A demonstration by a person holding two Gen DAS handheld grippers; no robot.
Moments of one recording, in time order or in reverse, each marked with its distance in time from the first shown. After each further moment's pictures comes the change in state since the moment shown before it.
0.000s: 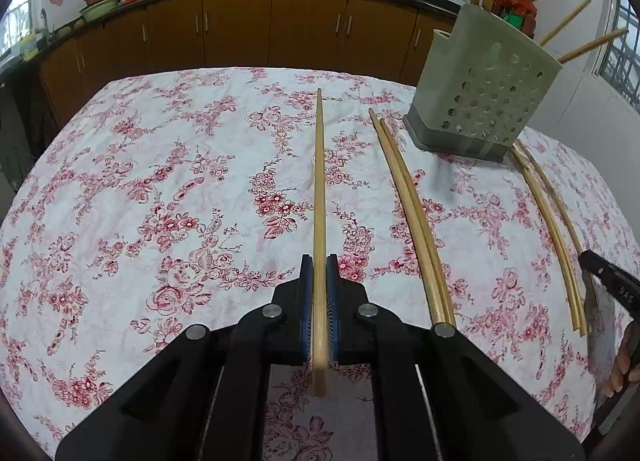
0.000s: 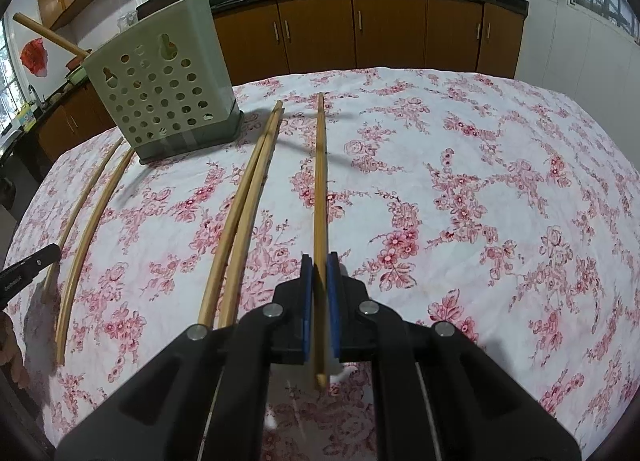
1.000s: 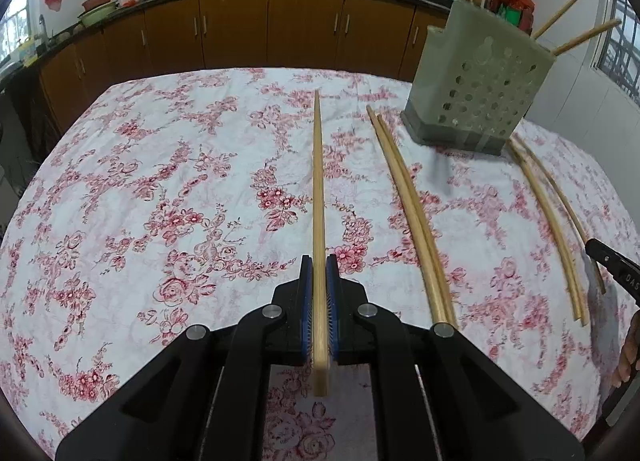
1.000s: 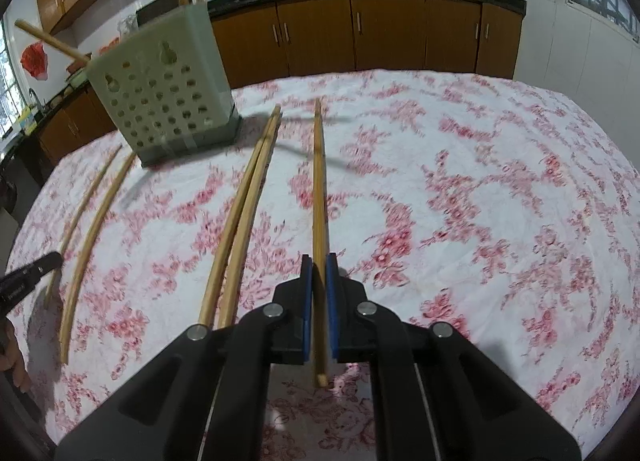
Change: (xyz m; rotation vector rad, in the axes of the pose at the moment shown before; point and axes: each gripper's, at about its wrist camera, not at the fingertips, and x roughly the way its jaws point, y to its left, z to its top) left arm -0.009 0.001 -0.002 0.009 -0.007 0.001; right arm -0.014 -0.005 0.004 0.012 -0.040 0.004
